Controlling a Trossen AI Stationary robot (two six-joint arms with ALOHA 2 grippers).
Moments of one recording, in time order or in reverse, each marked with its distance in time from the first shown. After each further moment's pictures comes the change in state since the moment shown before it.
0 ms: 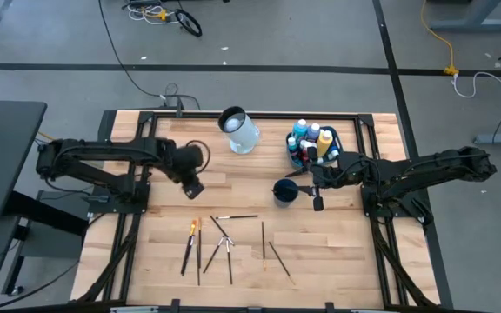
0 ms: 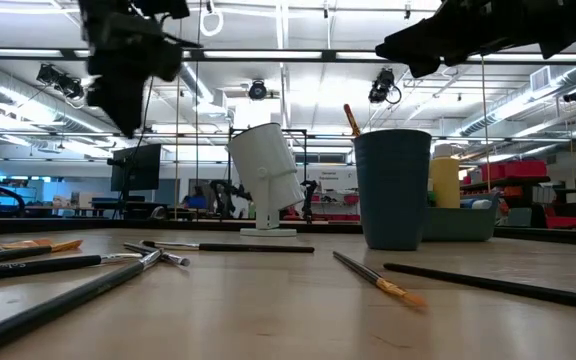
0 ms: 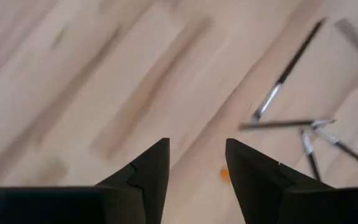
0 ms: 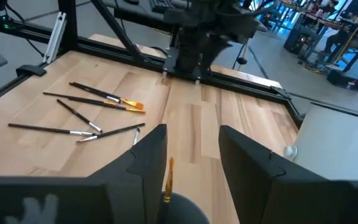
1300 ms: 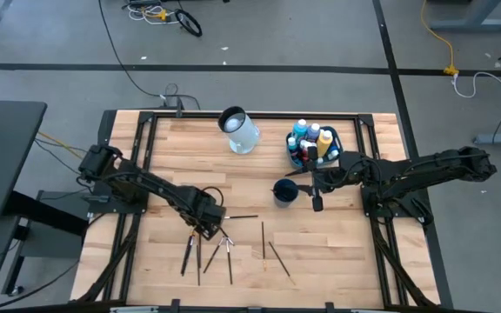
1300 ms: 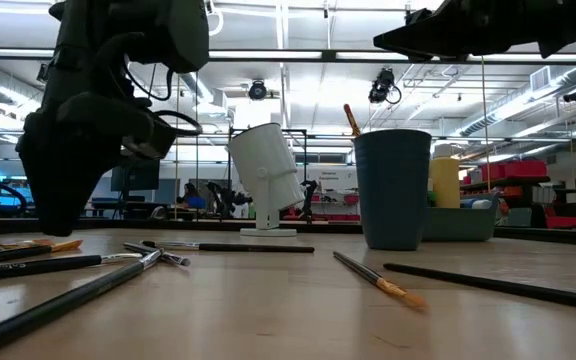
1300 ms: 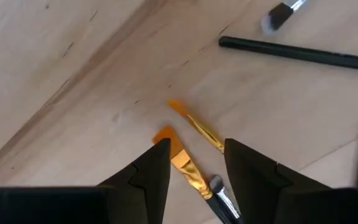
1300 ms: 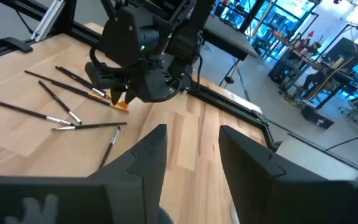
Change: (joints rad) left arm -0.396 0.492 -0.001 0.181 0.073 -0.542; right arm 0.000 0.001 0.000 0.035 0.000 -0.214
